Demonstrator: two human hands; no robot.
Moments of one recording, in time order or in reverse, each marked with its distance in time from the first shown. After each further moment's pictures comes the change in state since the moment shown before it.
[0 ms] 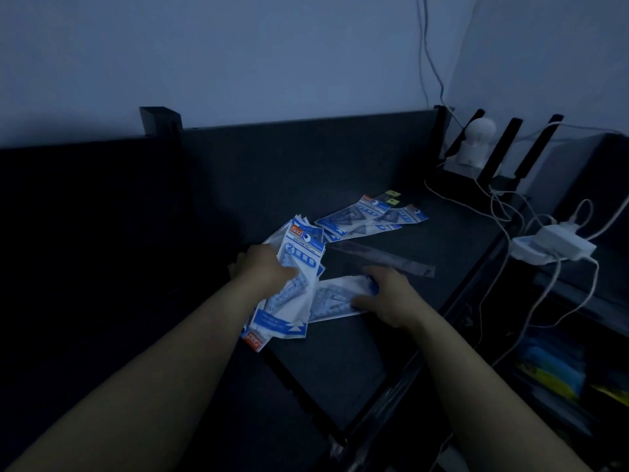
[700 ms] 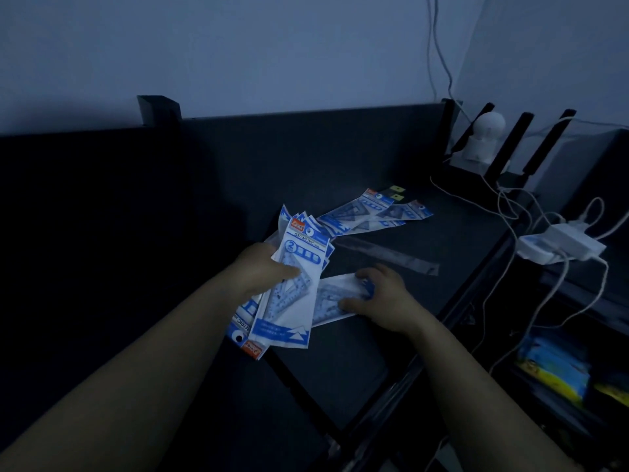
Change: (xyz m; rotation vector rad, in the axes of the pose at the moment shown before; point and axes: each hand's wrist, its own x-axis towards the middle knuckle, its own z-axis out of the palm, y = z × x) left_hand -0.005 -0.007 -0.006 -0.391 -0.193 0.051; right_hand 0.002 0.001 0.012 -0.016 -0.077 -0.029
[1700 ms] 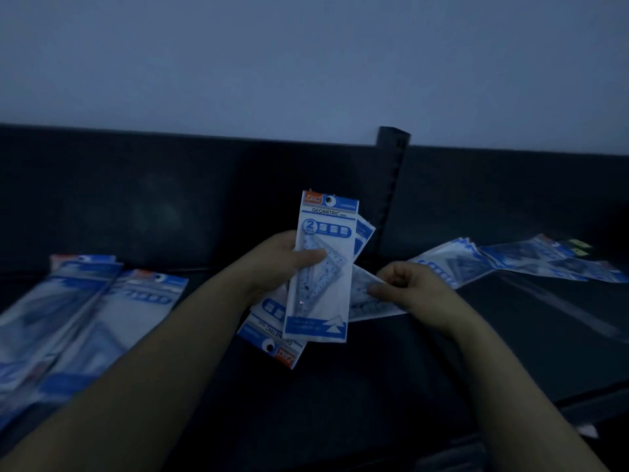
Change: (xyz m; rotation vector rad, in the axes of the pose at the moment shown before) left_hand -0.218 -0.051 -0.132 -0.307 0.317 -0.016; right_hand -0.071 -0.179 0.057 0.418 -0.344 -0.435
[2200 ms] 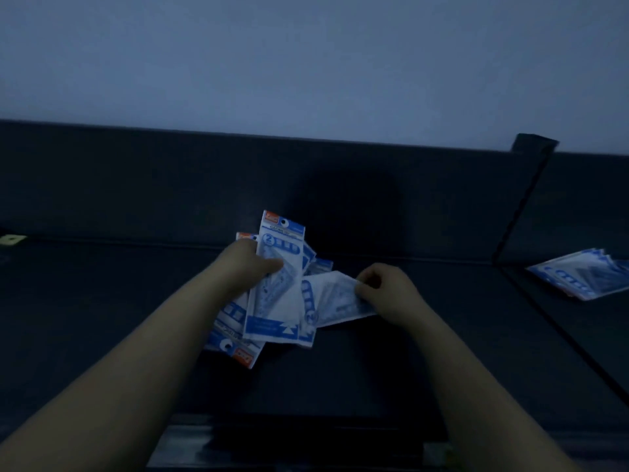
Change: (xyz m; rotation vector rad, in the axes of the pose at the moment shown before) left_hand -0.156 -0.056 -0.190 0.346 0.505 -0.217; right_hand 0.003 -0.098 0.216 -0.222 -0.038 -0.095
